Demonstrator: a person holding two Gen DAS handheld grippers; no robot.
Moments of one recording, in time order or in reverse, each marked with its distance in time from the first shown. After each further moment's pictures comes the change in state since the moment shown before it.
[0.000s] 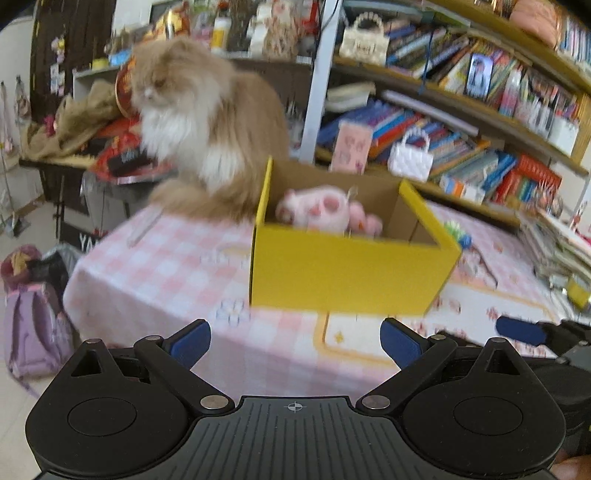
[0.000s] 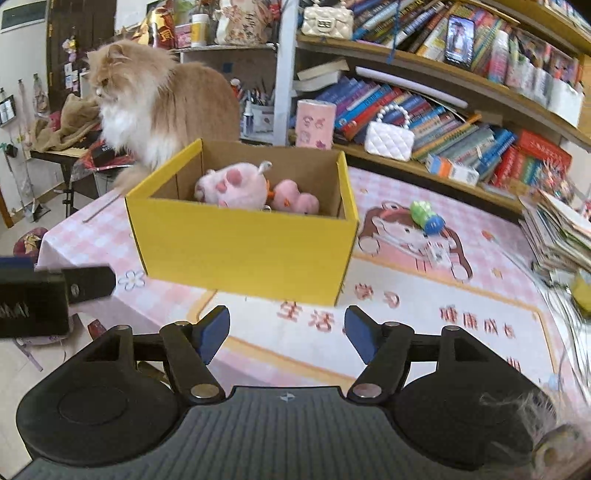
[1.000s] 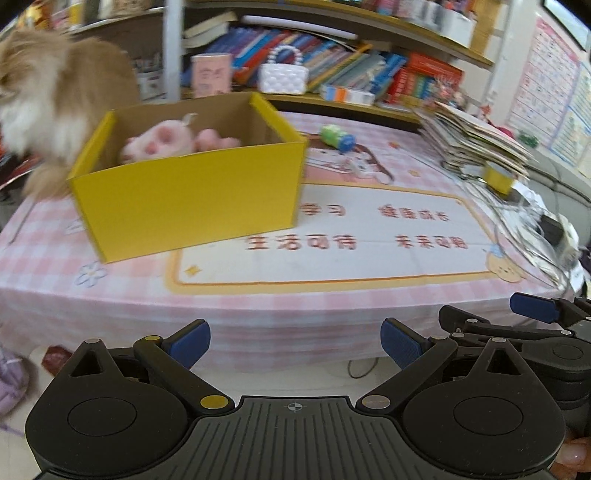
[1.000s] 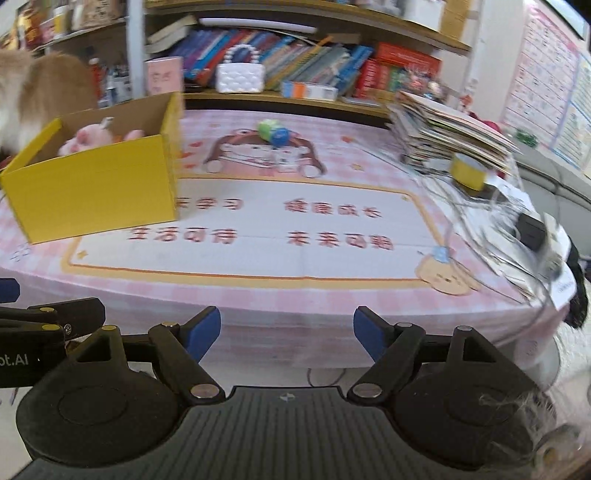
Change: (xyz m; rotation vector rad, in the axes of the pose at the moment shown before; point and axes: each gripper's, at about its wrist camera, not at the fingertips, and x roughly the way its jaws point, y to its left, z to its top) left arm 0.017 -0.105 -0.037 0.270 0.198 -0.253; right arm -0.045 -0.085 -0.070 0.253 0.147 -0.327
